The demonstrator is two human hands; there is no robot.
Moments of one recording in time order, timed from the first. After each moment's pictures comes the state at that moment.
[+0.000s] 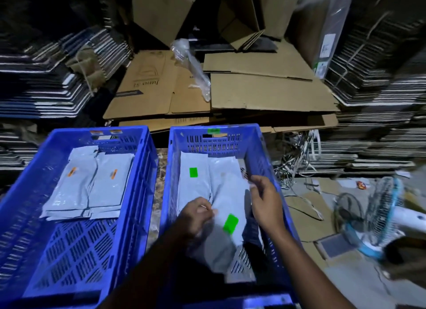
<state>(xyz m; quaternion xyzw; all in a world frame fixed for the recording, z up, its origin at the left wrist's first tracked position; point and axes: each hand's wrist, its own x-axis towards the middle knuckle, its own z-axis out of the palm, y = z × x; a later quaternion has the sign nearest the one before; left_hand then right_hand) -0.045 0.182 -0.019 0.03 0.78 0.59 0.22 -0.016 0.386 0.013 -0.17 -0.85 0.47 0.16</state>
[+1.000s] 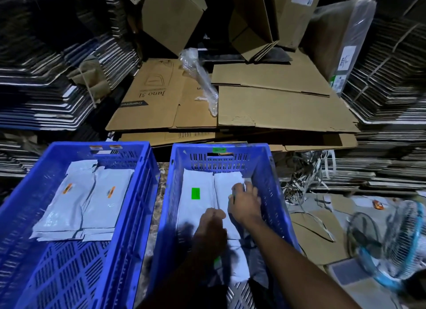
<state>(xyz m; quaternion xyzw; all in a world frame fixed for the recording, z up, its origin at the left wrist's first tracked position) -0.092 0.236 -0.047 0.10 0.94 0.32 0.05 -0.145 0.376 -0.054 -0.11 -0.98 0.15 -0.01</state>
